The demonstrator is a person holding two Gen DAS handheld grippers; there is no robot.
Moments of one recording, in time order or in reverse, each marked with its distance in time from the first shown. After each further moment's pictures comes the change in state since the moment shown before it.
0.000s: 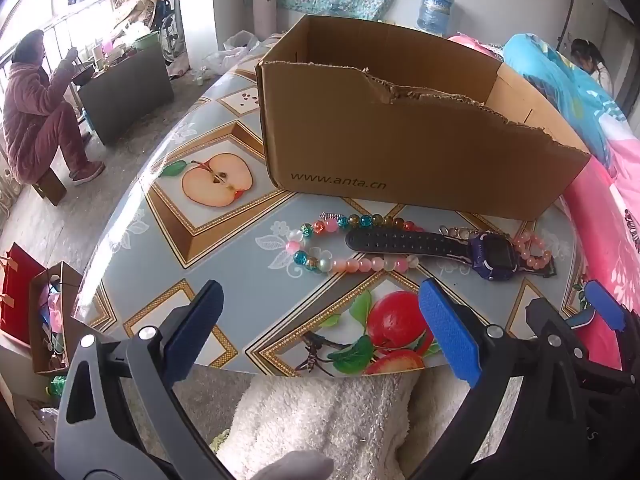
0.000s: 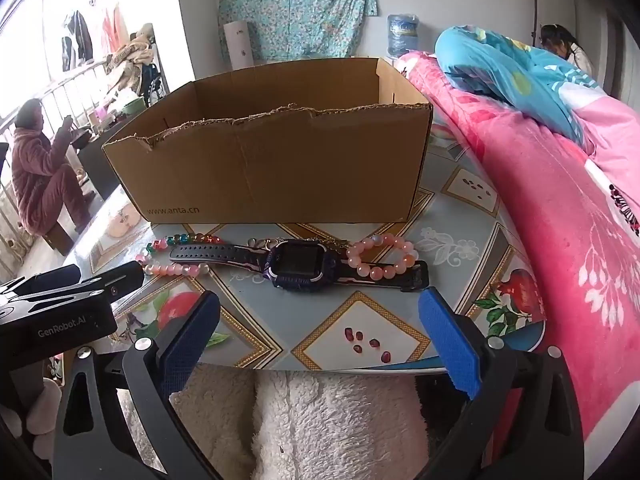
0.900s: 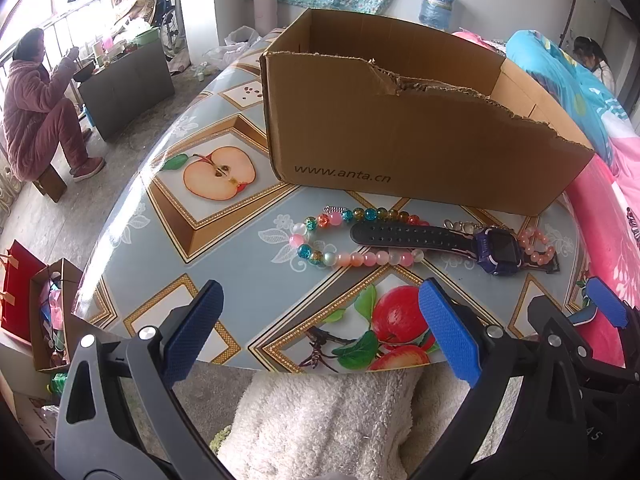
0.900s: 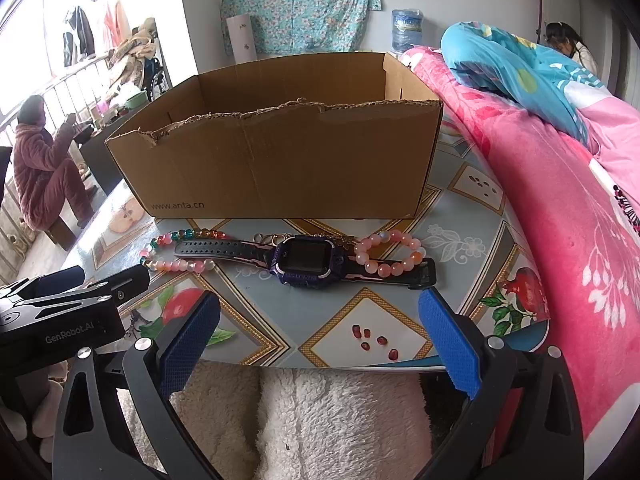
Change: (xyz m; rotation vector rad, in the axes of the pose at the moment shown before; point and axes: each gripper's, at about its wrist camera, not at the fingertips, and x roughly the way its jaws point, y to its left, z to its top) left arm 0.005 0.002 -0.004 -0.003 0.015 -0.001; right arm 0.004 0.006 0.000 0.000 0.021 0.010
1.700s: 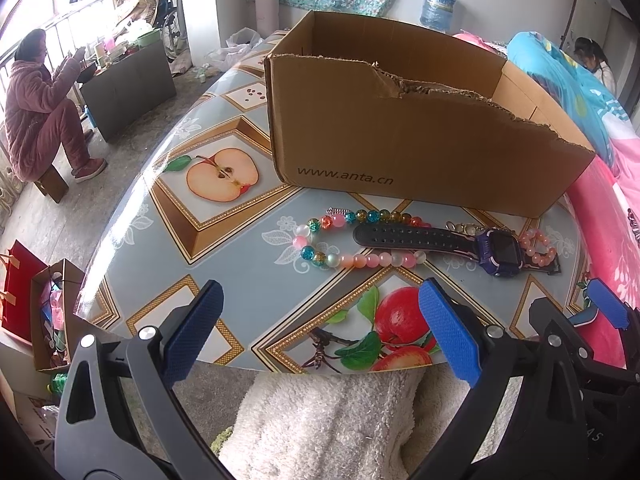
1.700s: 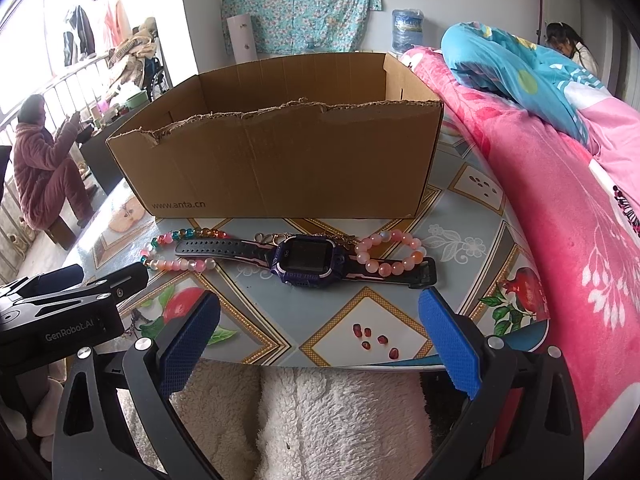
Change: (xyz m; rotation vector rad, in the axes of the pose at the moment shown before) left arm -0.003 0.002 0.000 -0.002 -0.004 0.002; right arm -0.002 -0.001 0.001 -0.003 0.003 0.004
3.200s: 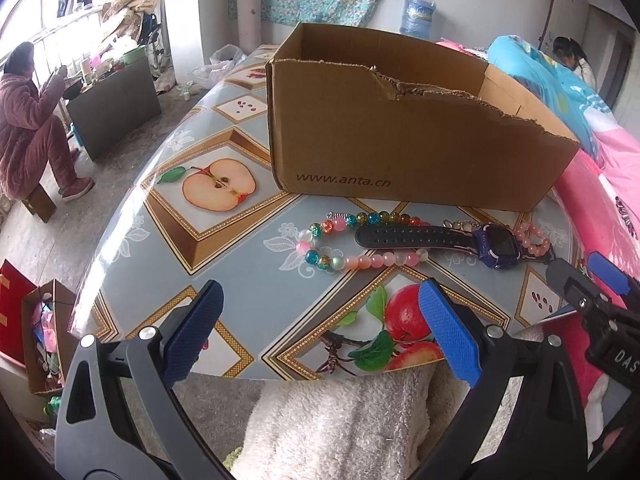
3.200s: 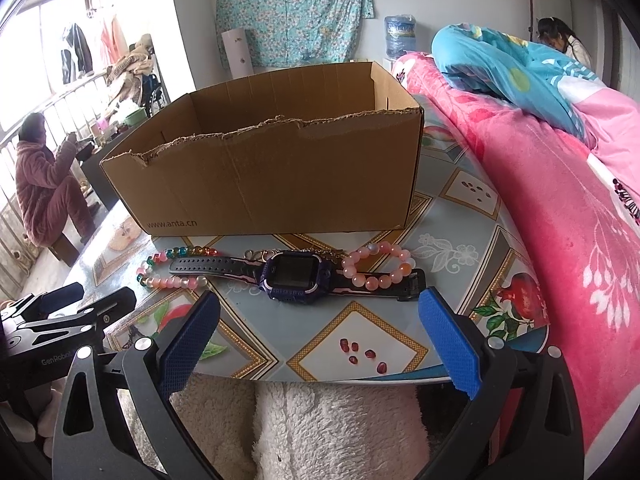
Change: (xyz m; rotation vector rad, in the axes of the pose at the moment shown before) left arm -0.004 0.026 -0.014 0.055 -0.086 -0.074; right arm -0.001 -0.018 0.004 0.041 -0.051 0.023
